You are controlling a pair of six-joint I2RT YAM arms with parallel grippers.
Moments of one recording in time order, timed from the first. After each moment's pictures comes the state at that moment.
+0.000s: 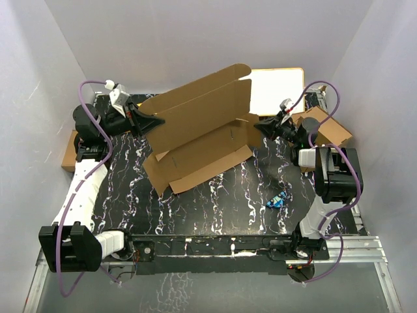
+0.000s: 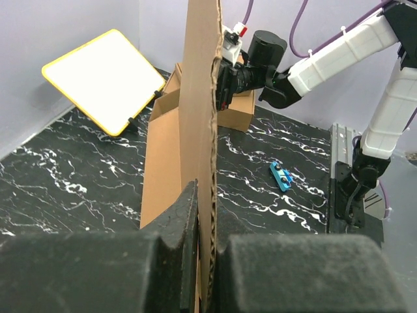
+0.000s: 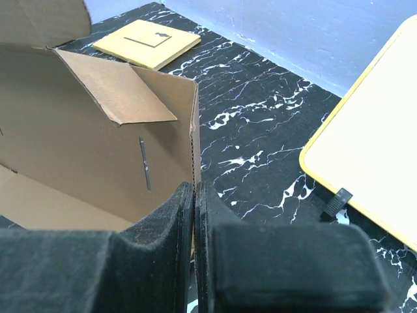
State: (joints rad) left arm 0.01 1.18 1.02 0.33 1.20 -0.32; right arm -0.07 1.79 0.83 1.03 -0.99 0.13
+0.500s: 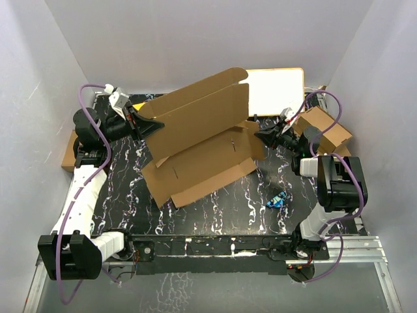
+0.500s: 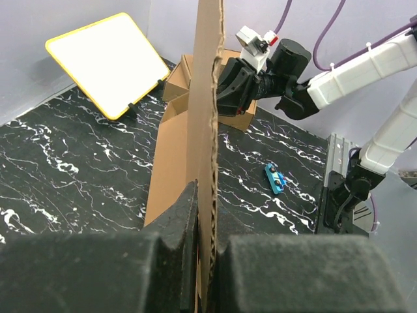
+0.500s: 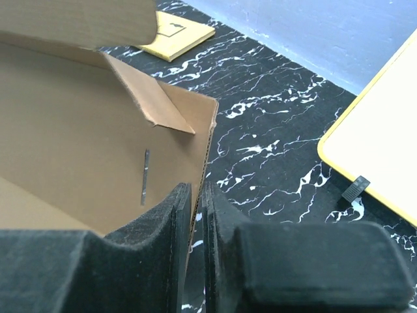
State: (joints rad) left arm 0.00 1.12 0.98 0.24 1.14 -0.35; right arm -0.08 1.70 0.66 1.12 -1.01 0.10
